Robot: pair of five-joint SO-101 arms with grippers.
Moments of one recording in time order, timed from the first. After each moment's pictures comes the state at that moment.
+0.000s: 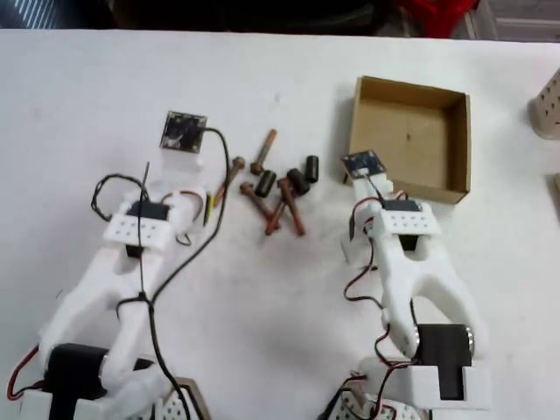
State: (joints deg) left arm 1.7 -15.3 49.1 32.8 0.7; right arm -2.5 -6.5 44.2 52.7 19.9
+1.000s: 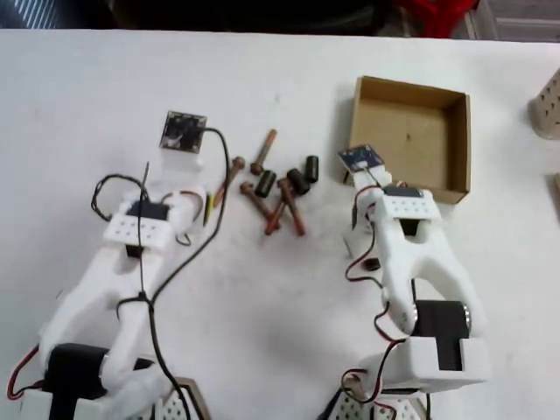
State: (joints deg) left arm 1.7 -15.3 49.1 32.8 0.7; right arm -1.8 1.3 36.9 55.1 24.6
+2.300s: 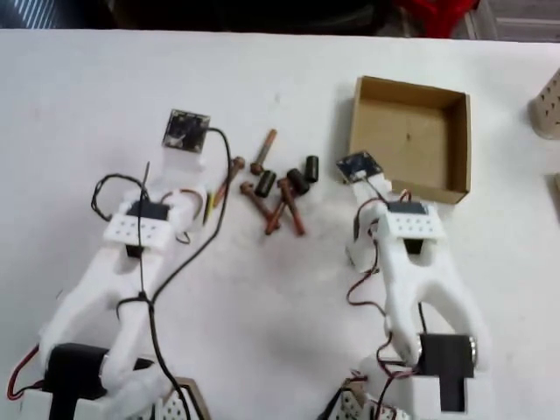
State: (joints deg) left arm 1.7 -15.3 49.1 30.5 -1.7; right arm -2.2 -9.5 45.5 53.3 28.5
